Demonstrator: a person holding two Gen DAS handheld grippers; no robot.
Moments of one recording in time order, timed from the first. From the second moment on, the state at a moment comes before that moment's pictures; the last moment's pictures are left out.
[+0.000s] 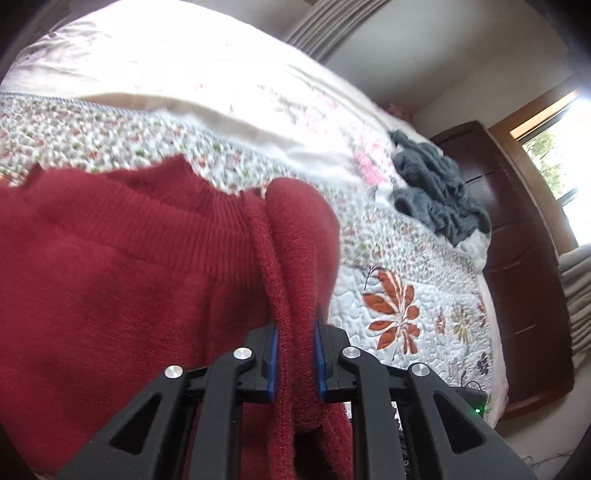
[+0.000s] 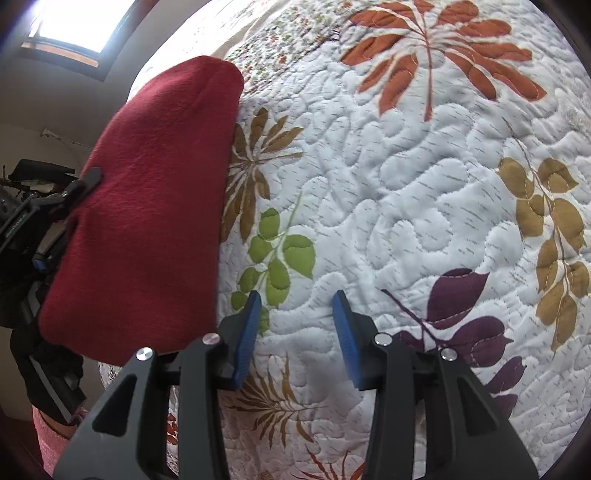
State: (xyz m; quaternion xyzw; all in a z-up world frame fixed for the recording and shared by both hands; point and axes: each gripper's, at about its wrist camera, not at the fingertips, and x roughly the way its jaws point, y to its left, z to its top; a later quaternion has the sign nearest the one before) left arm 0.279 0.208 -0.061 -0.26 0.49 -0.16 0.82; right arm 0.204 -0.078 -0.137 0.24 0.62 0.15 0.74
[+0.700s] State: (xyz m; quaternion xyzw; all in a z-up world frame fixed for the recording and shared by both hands) left arm 0.274 0.386 -0.042 -0.30 0.46 -0.08 0.83; right arm 0.217 0.035 -0.101 0.17 0.61 0.24 0.74
